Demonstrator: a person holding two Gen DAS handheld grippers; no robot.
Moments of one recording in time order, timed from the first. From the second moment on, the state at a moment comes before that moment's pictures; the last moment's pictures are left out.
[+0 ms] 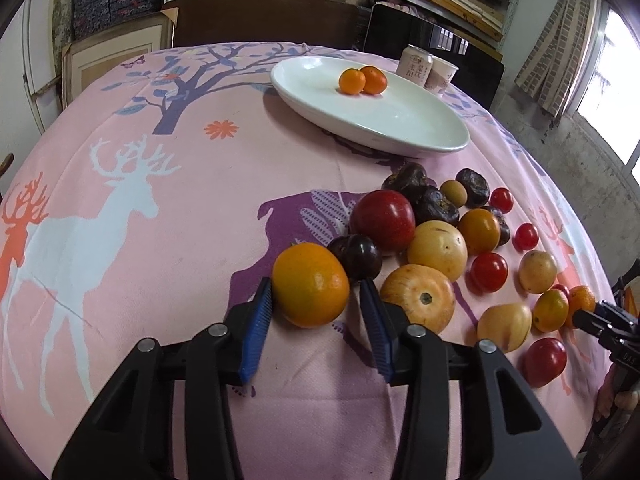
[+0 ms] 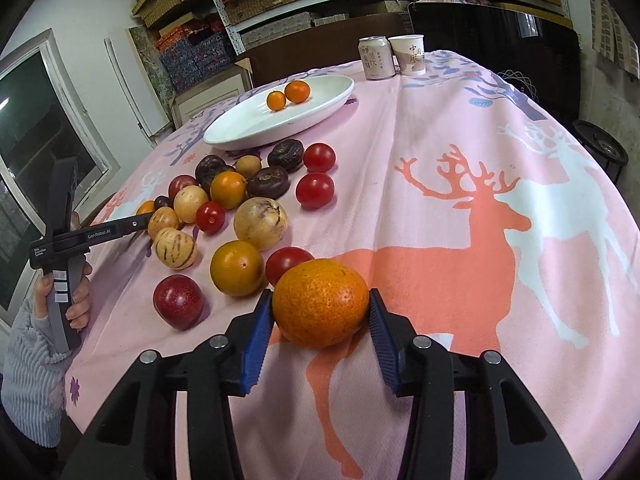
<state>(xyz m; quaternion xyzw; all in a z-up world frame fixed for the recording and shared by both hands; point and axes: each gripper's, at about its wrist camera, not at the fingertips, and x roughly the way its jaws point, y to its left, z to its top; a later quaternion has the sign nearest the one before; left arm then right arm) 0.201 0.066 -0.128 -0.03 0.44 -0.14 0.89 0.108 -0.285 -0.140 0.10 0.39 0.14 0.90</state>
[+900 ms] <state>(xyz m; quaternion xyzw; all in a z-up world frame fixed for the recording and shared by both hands) 0.196 0.078 -0.080 -0.05 0.37 -0.11 0.92 0.121 -0.295 -0.107 0.10 0.36 0.15 0.92</state>
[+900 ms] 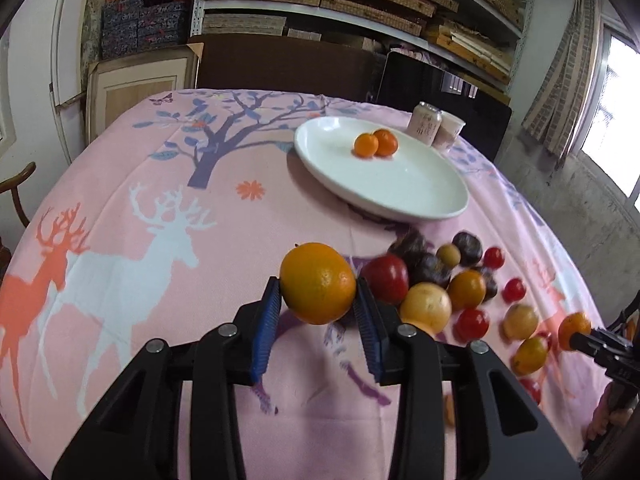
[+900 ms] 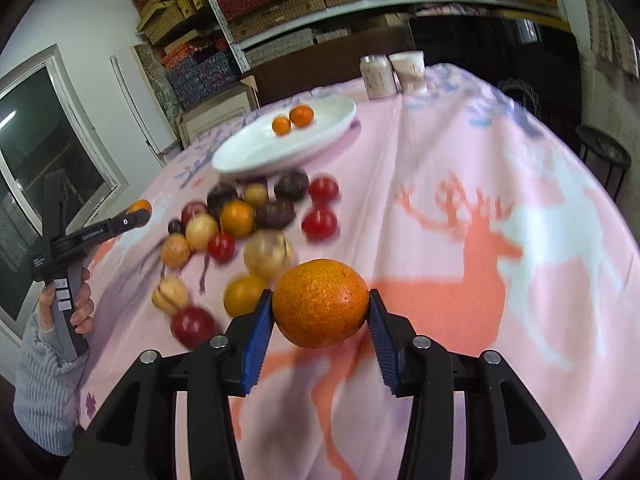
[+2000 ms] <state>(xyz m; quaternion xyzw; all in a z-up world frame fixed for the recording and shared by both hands) 0.268 0.046 -0.058 -0.04 0.34 -0.10 0.94 0.230 -0.262 -0.039 0.09 0.22 0.14 0.96</state>
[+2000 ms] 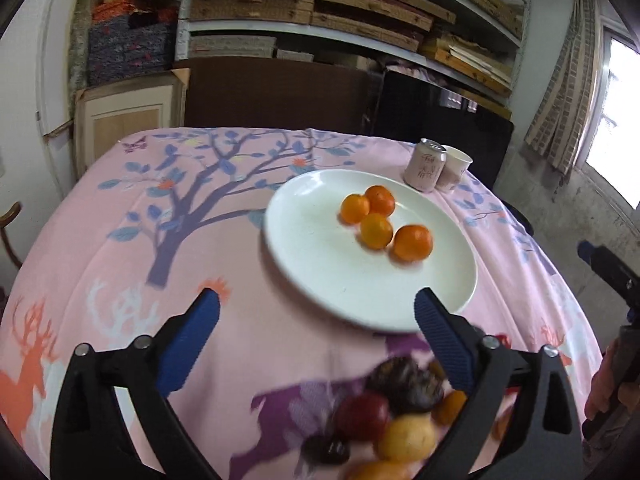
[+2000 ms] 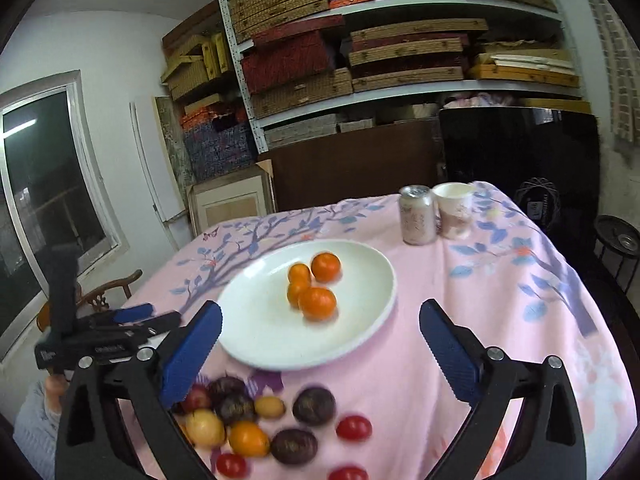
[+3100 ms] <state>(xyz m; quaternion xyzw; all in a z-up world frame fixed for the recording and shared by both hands) 0.201 0.061 -0.108 0.04 0.38 -0.03 0.92 0.189 -0.317 -0.099 0.21 0.26 0.13 0.93</state>
